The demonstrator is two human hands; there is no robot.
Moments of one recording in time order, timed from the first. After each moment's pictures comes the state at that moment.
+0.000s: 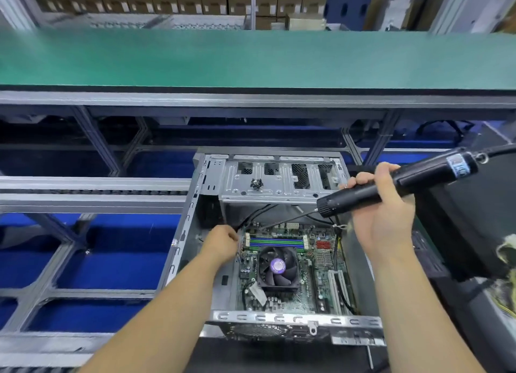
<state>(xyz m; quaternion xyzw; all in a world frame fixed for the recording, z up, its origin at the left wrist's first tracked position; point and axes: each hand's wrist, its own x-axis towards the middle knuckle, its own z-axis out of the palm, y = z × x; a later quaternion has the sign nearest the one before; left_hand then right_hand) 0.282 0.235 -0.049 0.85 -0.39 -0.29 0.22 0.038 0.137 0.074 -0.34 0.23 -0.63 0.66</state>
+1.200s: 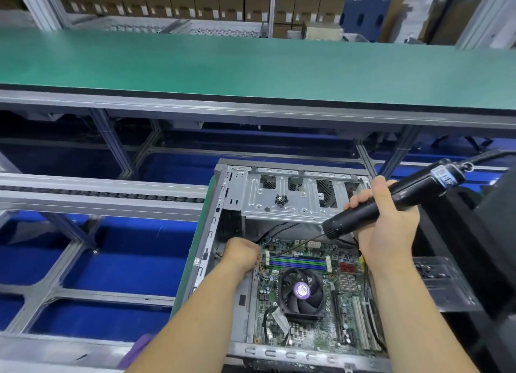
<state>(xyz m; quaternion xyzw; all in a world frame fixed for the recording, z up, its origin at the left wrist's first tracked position) 0.288 0.216 -0.056 0.79 -0.15 -0.45 0.39 0.089 0.127 0.063 -0.39 0.29 -0.63 0.60</state>
